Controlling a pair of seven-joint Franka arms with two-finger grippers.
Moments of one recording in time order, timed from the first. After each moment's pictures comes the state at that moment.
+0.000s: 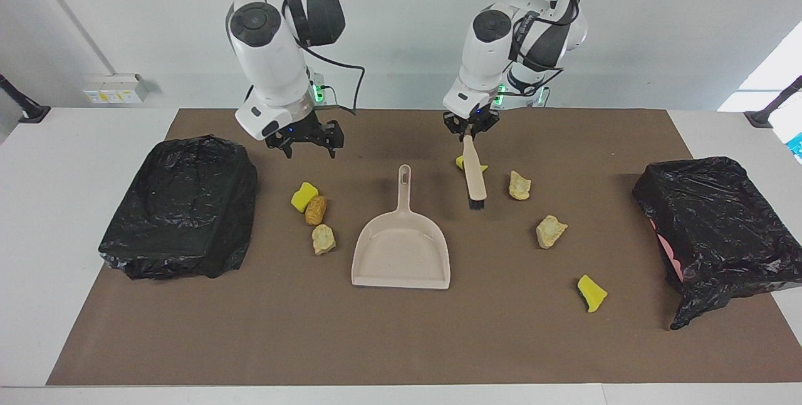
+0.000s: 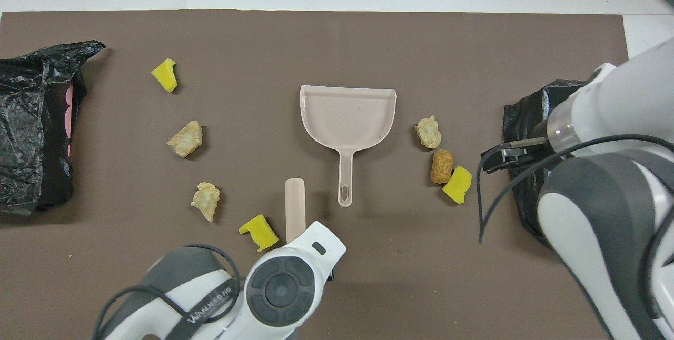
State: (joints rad) left arm -0.67 -0.09 0.10 -2.16 -0.02 1.98 -0.54; right arm 0.36 0.18 -0.05 -1.64 0.08 1.73 0.37
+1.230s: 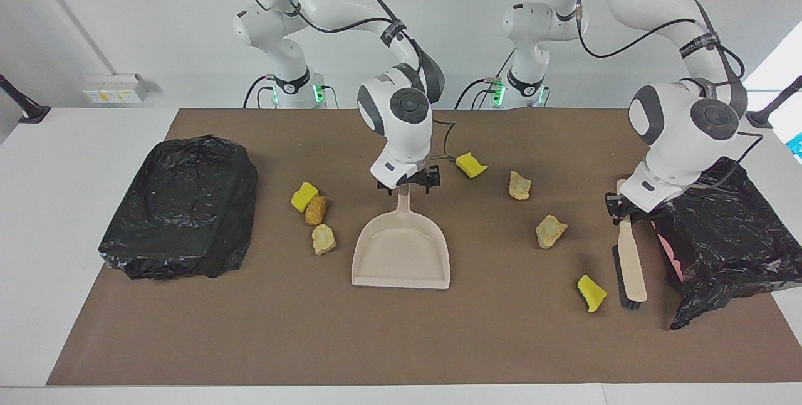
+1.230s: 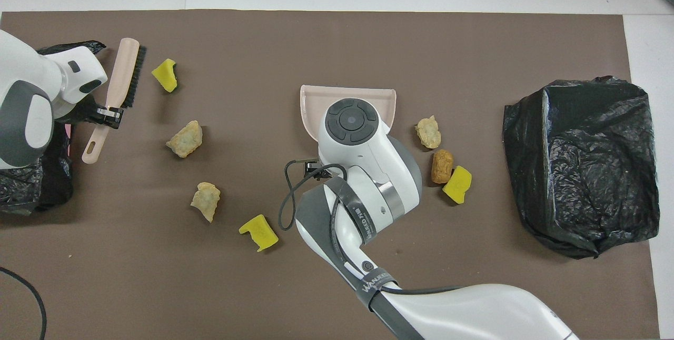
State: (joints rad) left arm -0.09 0.35 0.09 -1.66 0.08 2.03 0.29; right arm 0.62 0.45 -0.05 -1.63 0.11 2.00 0.51
